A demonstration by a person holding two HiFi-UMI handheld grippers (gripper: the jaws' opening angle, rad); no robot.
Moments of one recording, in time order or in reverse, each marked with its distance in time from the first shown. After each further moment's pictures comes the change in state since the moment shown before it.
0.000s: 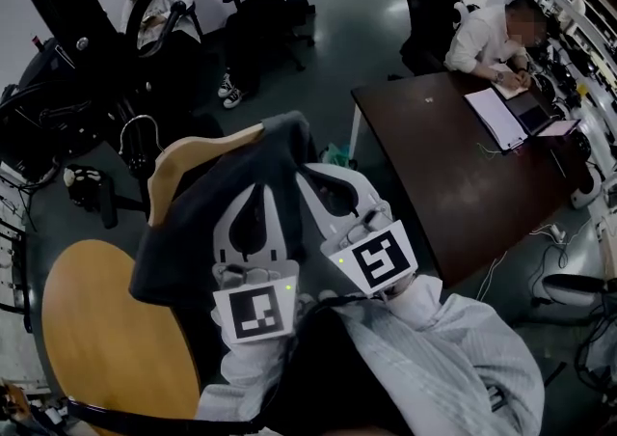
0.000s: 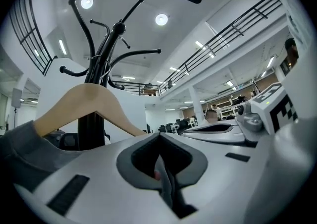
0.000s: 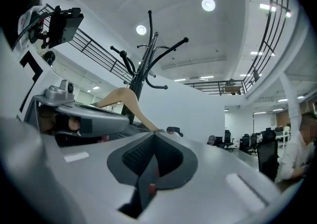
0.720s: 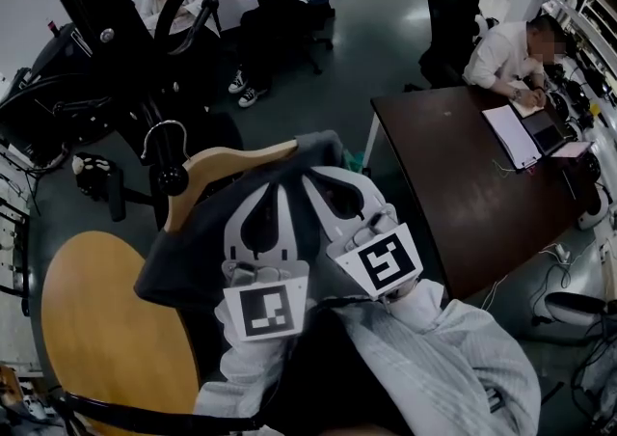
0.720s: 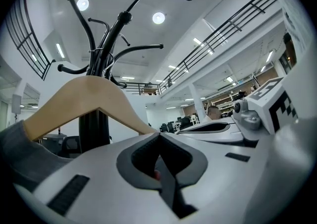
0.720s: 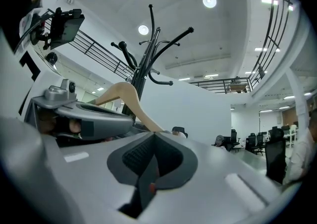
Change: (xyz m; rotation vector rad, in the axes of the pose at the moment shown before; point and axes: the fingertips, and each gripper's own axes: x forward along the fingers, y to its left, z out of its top) left arm 0.015 0.017 -0.007 0.048 0.003 0.012; right arm 0.030 0.006 -0.006 0.003 -0.012 0.059
